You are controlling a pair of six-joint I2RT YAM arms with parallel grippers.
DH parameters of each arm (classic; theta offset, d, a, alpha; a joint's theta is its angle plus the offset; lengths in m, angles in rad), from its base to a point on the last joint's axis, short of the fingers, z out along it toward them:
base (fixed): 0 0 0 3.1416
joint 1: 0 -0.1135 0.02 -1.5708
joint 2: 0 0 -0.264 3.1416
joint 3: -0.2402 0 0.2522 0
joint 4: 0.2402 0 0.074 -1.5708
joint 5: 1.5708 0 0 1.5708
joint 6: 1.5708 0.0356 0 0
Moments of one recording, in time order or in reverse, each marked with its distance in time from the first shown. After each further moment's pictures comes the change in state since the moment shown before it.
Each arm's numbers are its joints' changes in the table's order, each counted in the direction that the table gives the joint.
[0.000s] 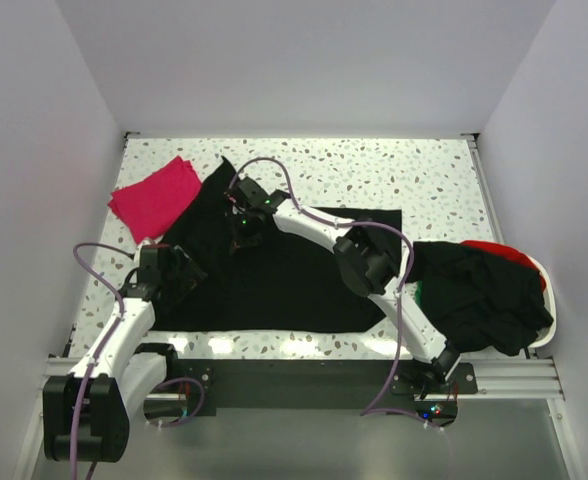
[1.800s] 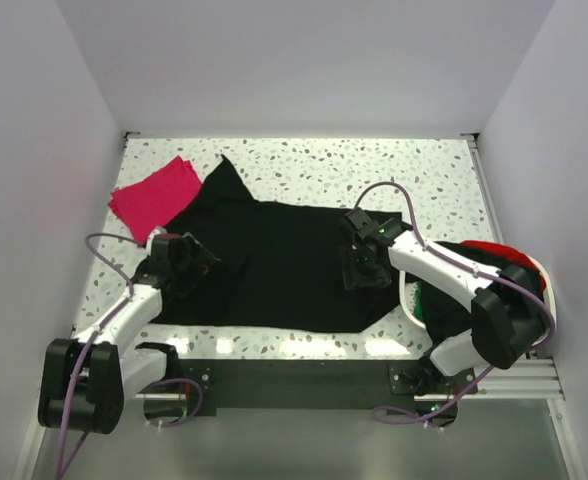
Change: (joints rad) left arm 0.111 -0.185 -0.029 -0.218 0.021 -0.122; right arm 0.205 1.029 1.131 0.272 0.396 -0.050
